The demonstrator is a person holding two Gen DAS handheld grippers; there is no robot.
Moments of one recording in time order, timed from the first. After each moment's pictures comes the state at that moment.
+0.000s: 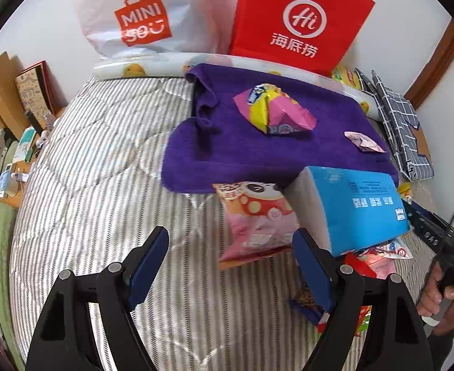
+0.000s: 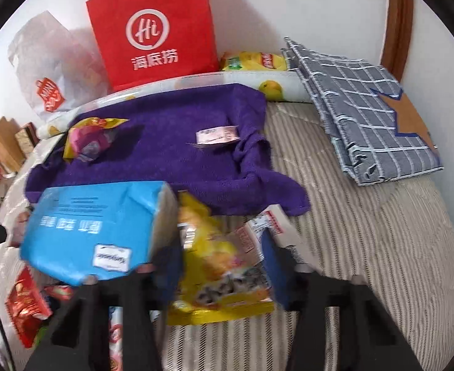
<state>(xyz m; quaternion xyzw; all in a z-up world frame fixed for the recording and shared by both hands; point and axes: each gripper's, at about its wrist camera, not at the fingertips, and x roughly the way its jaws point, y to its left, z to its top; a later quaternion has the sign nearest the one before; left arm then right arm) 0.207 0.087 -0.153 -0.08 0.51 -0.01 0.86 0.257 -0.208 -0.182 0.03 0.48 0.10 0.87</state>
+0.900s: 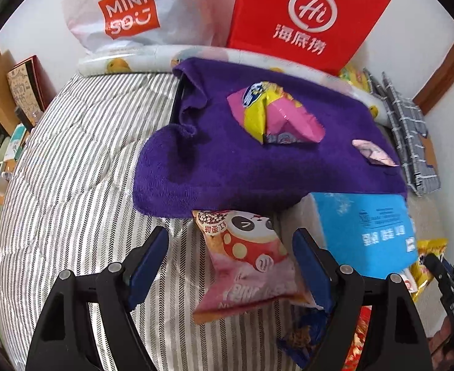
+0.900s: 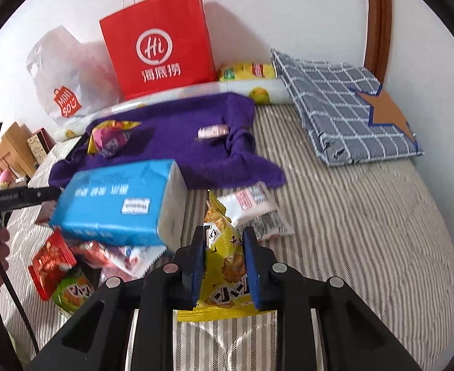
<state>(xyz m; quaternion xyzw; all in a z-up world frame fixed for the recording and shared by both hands) 0.248 0.073 -0.174 -0.09 0.52 -0.01 0.85 0.204 -0.227 -0.160 0.03 0.47 0.09 0.88</state>
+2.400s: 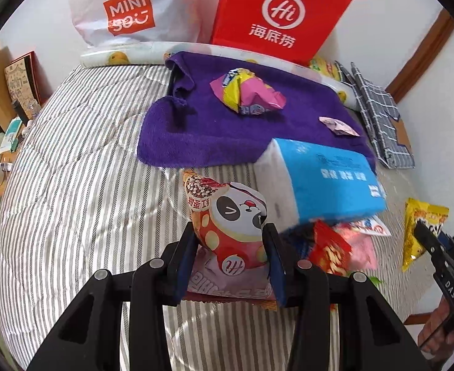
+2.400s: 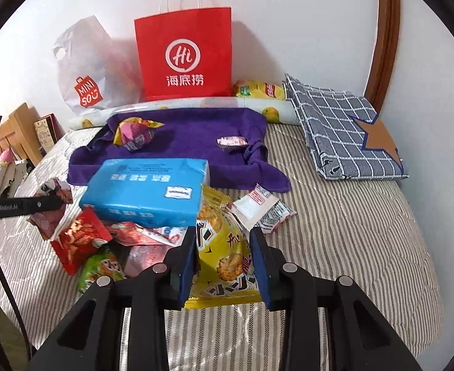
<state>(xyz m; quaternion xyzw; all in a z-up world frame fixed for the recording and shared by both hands) 0.182 0.069 -0.152 -0.10 0.52 -0.06 0.85 0.159 -0.191 -0.114 -0.03 0.43 0.09 0.90</state>
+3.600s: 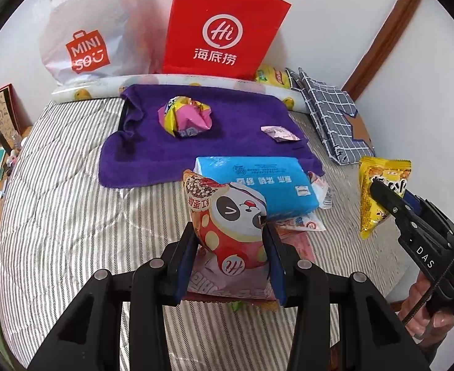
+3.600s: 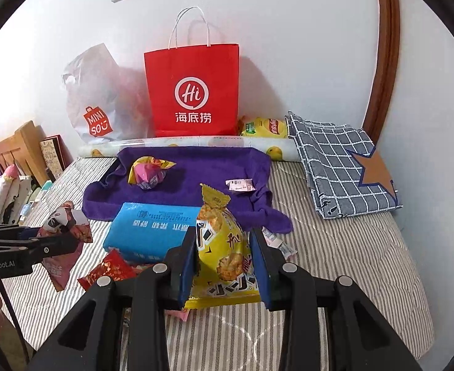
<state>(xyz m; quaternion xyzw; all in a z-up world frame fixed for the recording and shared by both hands) 0.166 0.023 -0.102 -0.09 0.49 -0.12 0.86 0.170 -0.179 -0.068 -0.02 0.39 0.09 0.92</state>
